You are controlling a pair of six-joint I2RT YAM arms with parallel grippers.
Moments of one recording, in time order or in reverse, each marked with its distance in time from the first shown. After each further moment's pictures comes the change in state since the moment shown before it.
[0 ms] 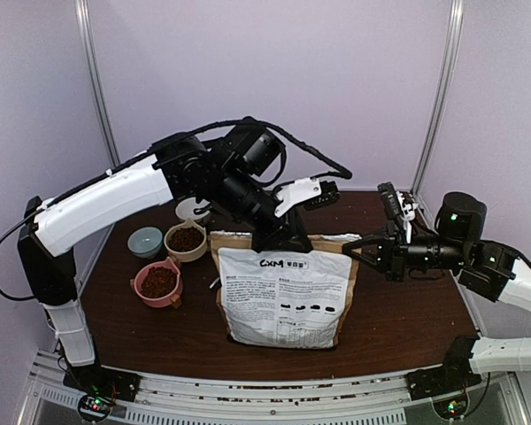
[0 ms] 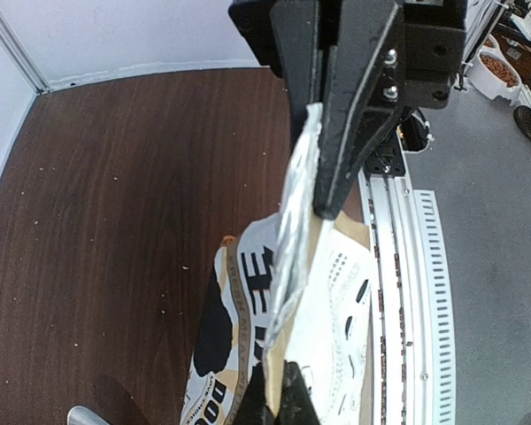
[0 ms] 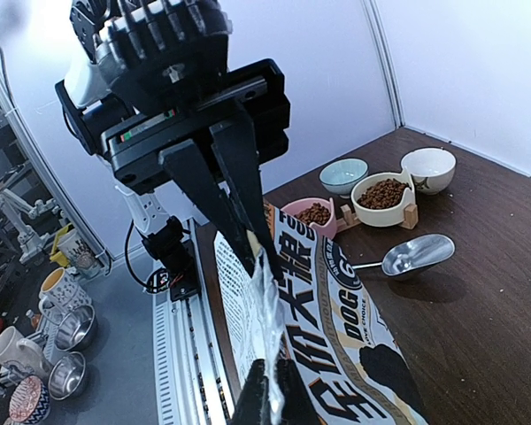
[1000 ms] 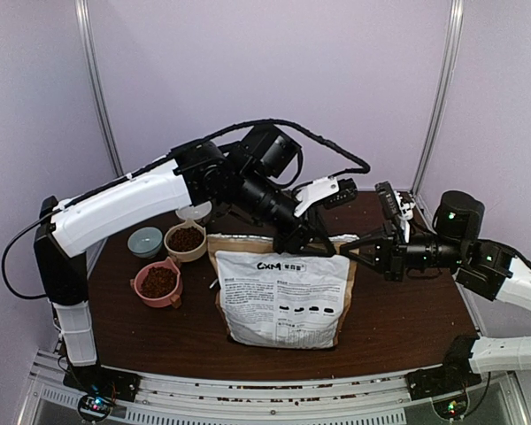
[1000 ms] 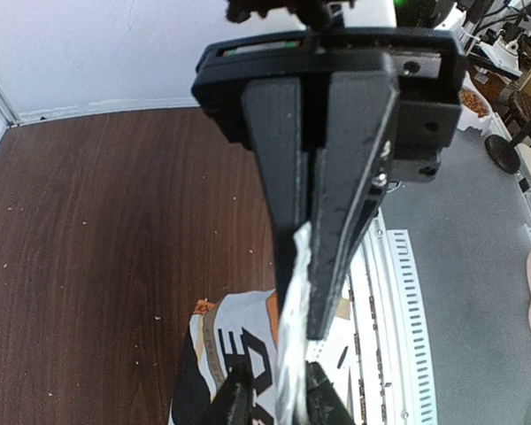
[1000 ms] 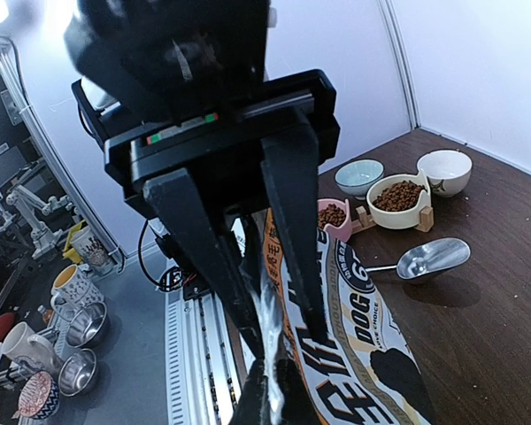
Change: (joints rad) left arm -0.019 0.076 0.044 0.112 0.133 -0.056; right arm 0.000 0.021 0.002 0.034 -0.035 0.012
